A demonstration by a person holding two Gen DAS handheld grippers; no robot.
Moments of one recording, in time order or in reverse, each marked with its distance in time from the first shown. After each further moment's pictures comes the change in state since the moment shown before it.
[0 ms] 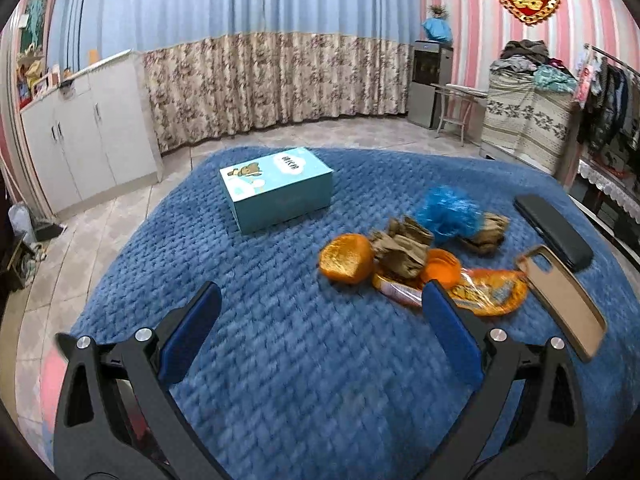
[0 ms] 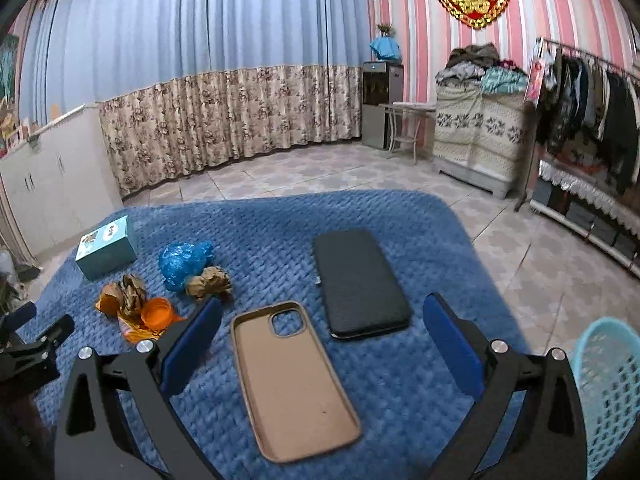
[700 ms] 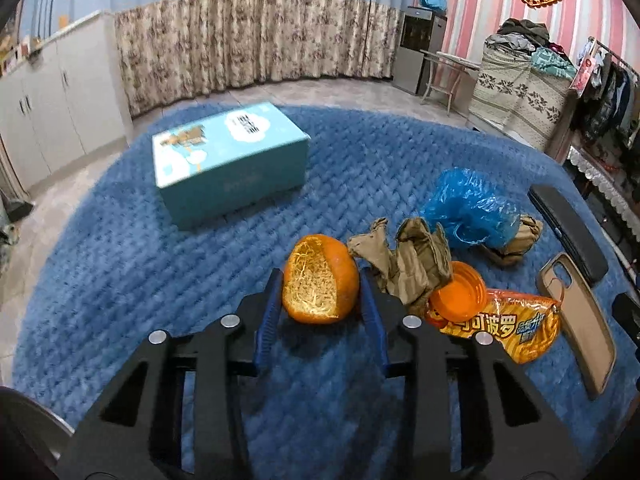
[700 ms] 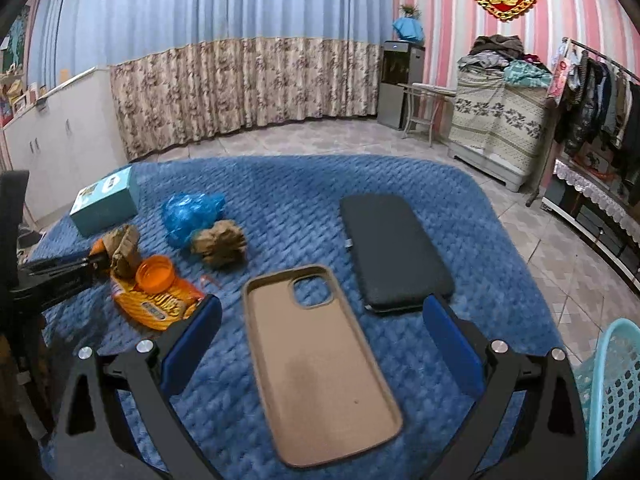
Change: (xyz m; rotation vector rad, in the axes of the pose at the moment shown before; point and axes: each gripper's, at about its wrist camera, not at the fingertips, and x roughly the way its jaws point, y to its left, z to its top) left arm 0.072 -0.009 0.012 -0.009 0.133 -0.081; right arm 0.031 0.035 -0.015 -0.108 0.102 0.023
